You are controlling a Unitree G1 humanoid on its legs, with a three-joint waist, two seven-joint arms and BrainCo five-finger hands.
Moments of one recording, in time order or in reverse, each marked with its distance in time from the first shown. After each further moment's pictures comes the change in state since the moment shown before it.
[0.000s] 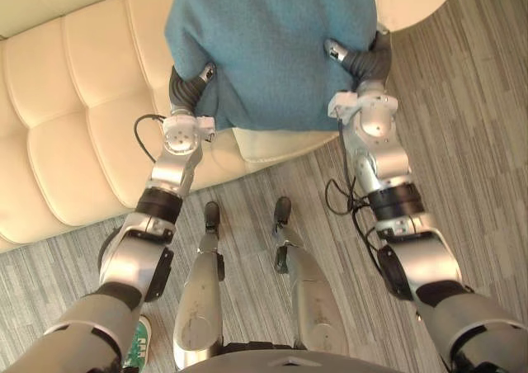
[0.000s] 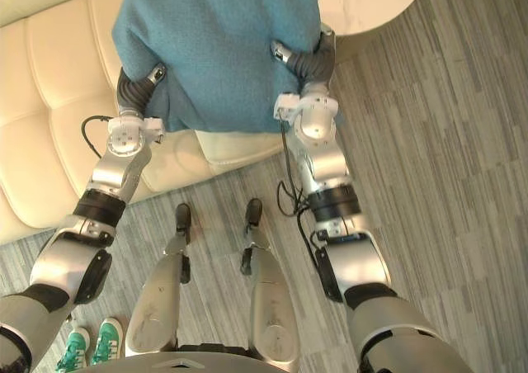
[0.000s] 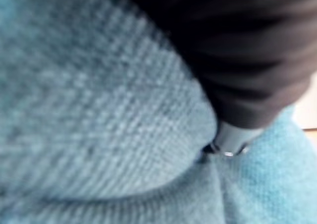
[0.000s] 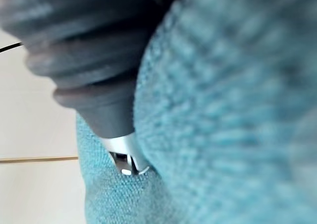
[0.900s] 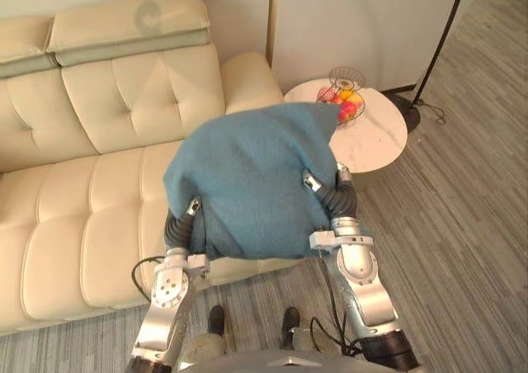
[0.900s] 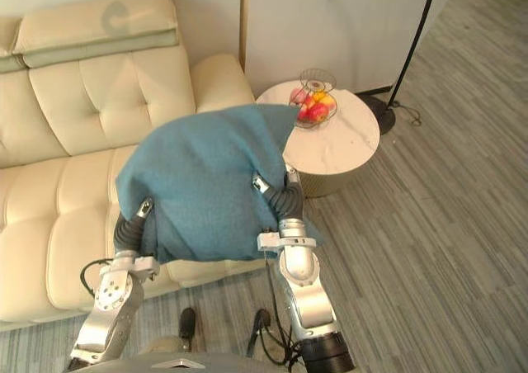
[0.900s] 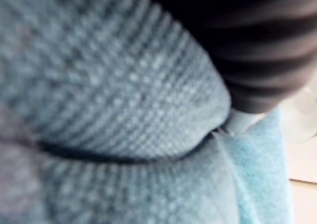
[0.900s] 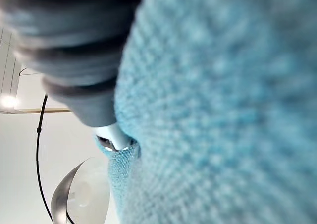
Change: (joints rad) left arm 1.044 -0.127 -0.056 -0.605 0.000 -0.081 -0.091; right arm 0.864 0.197 0.094 -0.494 -0.254 -0.081 0.171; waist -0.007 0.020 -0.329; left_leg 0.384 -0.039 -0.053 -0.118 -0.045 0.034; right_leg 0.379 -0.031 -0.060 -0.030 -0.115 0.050
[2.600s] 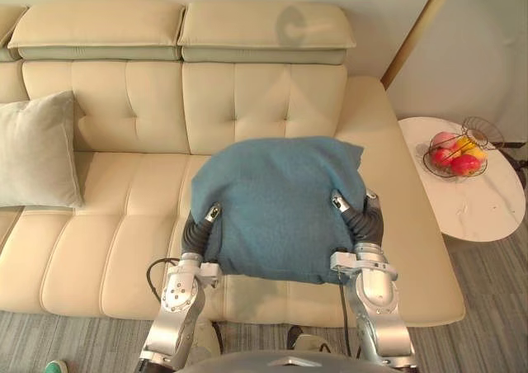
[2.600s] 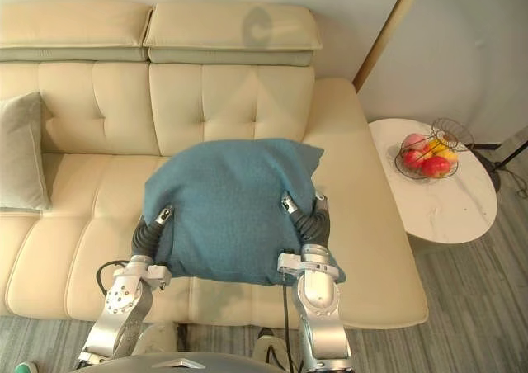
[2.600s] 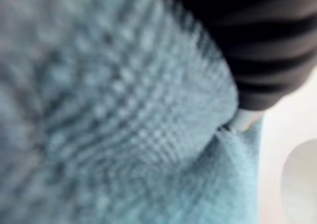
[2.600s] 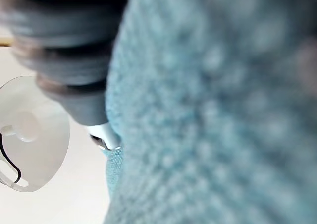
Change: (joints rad) left arm -0.005 -0.003 -0.056 0.029 0.022 0.006 -0.110; right arm 0.174 0.085 -0.136 -0.058 -0.031 0.015 -0.011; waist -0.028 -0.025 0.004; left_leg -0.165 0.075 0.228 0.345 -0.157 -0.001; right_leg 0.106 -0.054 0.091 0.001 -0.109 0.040
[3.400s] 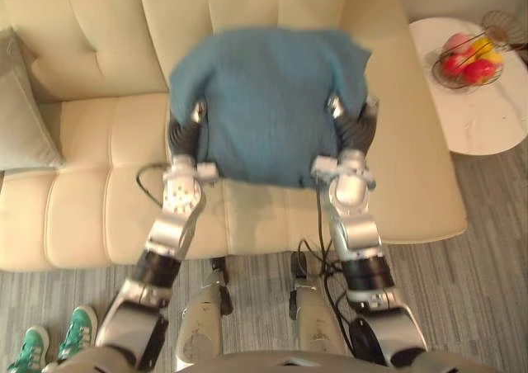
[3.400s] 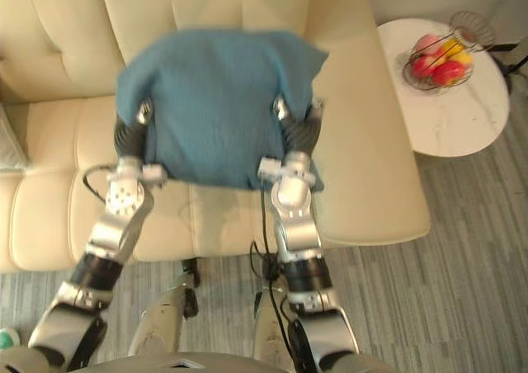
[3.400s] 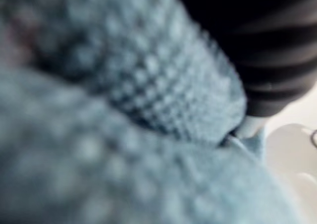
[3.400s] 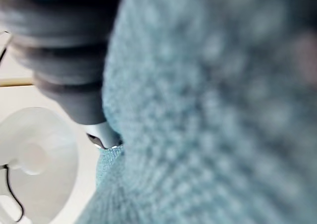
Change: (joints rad) left arm -0.886 0.109 0.094 0.203 0.032 0.000 0.309; right arm -0.846 -0.002 -0.064 0.258 -0.053 0.008 -0.319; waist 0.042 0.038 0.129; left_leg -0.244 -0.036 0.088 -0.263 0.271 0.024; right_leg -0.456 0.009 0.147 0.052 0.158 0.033
